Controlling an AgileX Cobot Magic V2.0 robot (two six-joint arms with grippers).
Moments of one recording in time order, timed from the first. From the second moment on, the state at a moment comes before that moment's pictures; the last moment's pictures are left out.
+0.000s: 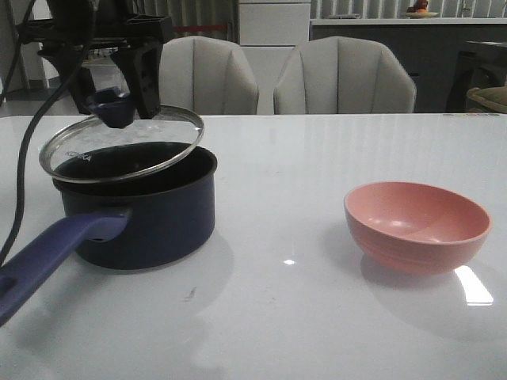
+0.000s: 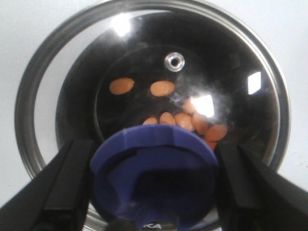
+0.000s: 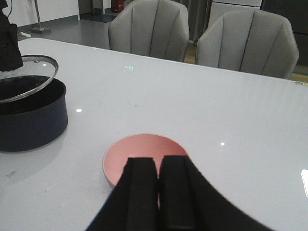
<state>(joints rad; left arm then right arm) -0.38 1.95 -1.82 -0.05 1.25 -0.05 0.28 0.12 -0.19 0.21 0.25 -0.21</state>
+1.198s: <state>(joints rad) -0.38 1.95 -1.77 -0.08 1.23 -0.05 0.28 0.12 -0.19 0.21 0.25 -0.21</state>
